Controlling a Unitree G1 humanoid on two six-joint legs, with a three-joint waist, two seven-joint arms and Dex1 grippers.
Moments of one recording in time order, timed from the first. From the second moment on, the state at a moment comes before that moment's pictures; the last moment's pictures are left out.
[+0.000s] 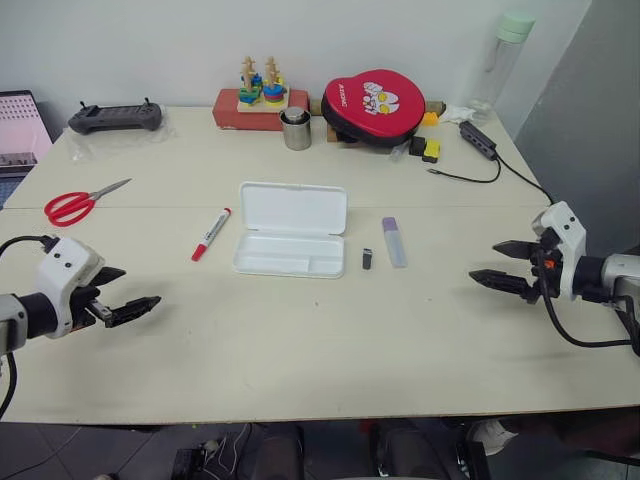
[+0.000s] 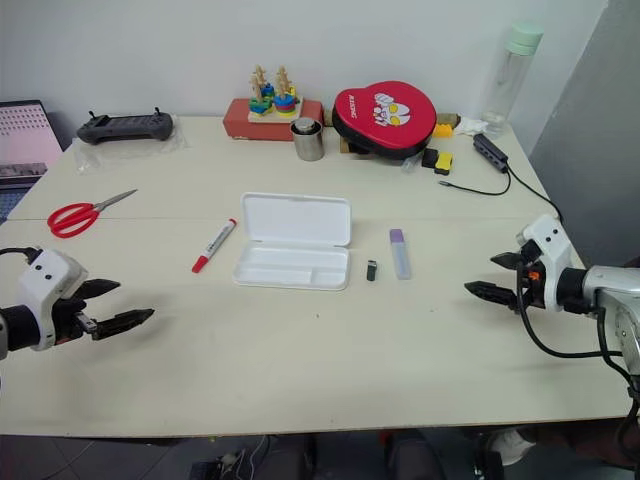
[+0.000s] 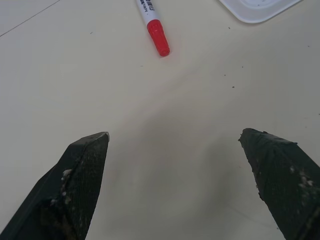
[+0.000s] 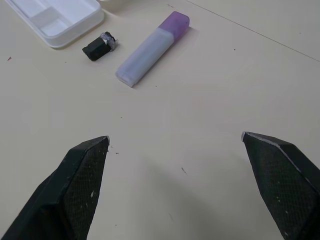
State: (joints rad) left arm -0.03 1.06 0.36 0.17 -0.34 0.40 -1.03; right arm -0.33 -0.93 -0.14 -0.11 0.46 0.77 0.96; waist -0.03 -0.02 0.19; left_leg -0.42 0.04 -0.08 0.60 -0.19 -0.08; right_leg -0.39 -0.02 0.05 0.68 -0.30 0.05
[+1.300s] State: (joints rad) left arm -0.16 0.91 0.31 0.07 -0.39 0.43 -1.03; right arm -0.41 -0.89 -0.08 -0.12 0.48 0.77 1.01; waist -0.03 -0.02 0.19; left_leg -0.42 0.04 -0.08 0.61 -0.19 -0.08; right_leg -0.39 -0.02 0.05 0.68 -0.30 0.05
